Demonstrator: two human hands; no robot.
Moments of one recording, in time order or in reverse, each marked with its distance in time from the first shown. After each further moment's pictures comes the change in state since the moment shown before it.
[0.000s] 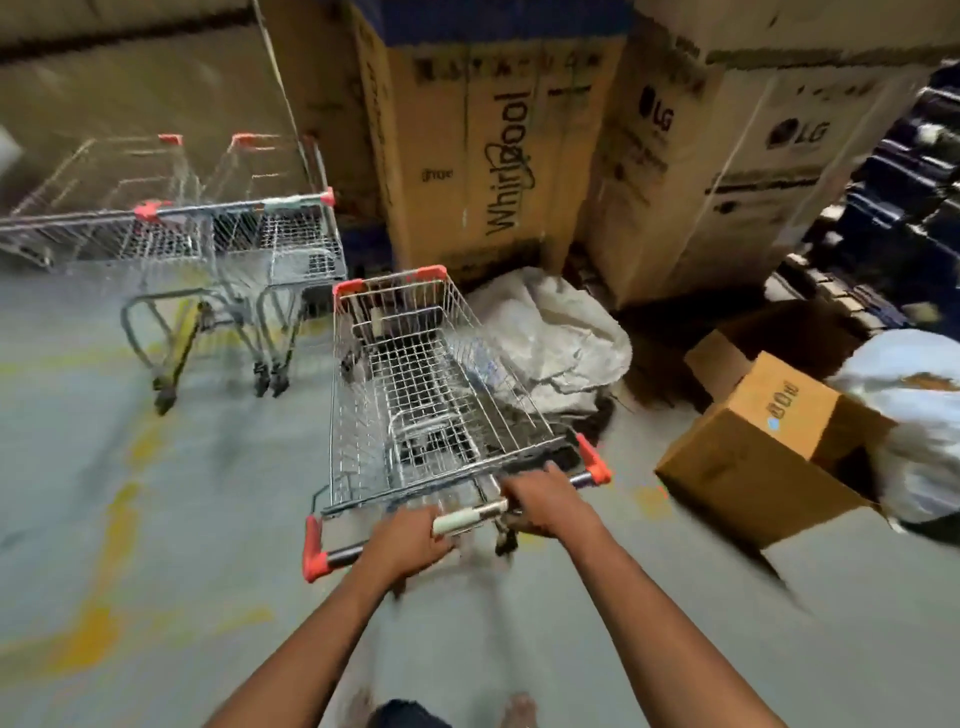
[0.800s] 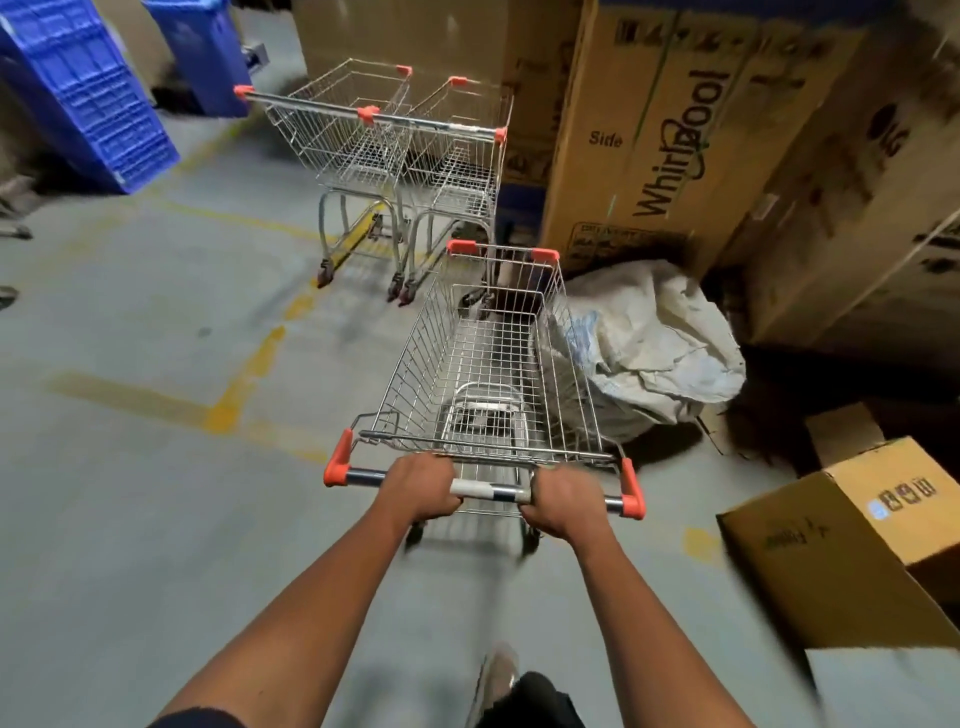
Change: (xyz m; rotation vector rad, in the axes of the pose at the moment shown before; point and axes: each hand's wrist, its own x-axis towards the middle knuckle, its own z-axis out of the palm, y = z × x) left_hand -0.128 0.093 0.089 0.185 0.064 -0.330; right_hand -0.134 0.002 0.070 -0.162 0.062 -0.148
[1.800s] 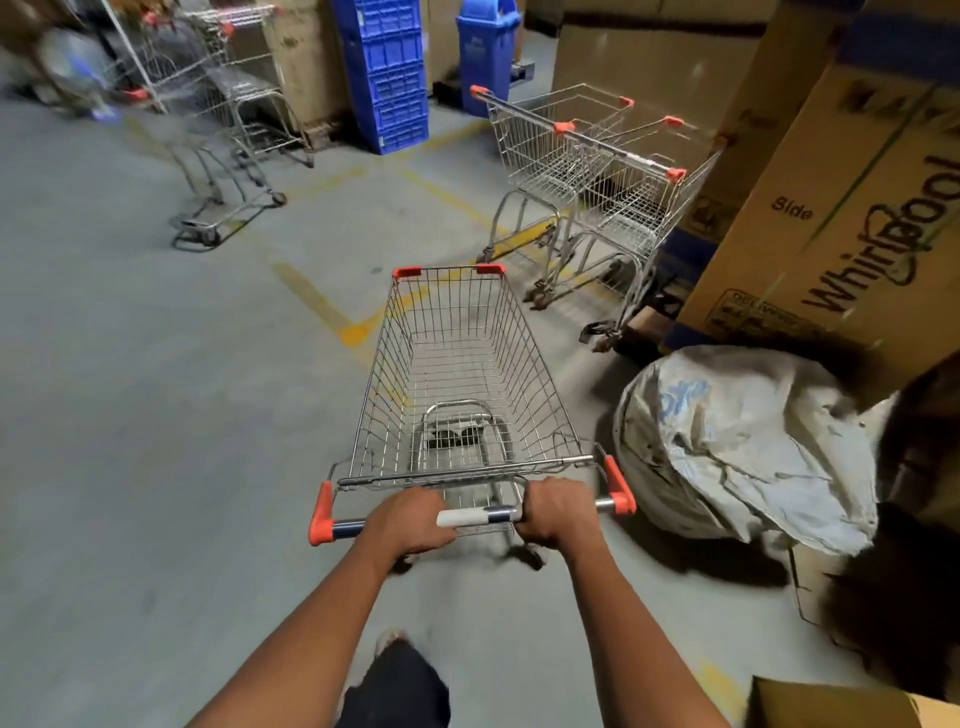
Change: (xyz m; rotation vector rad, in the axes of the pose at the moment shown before) left_hand -0.091 0.165 0.027 -0.519 -0.037 -0.506; right_hand -0.004 0.097 -0.001 -0.180 0.013 -0.597
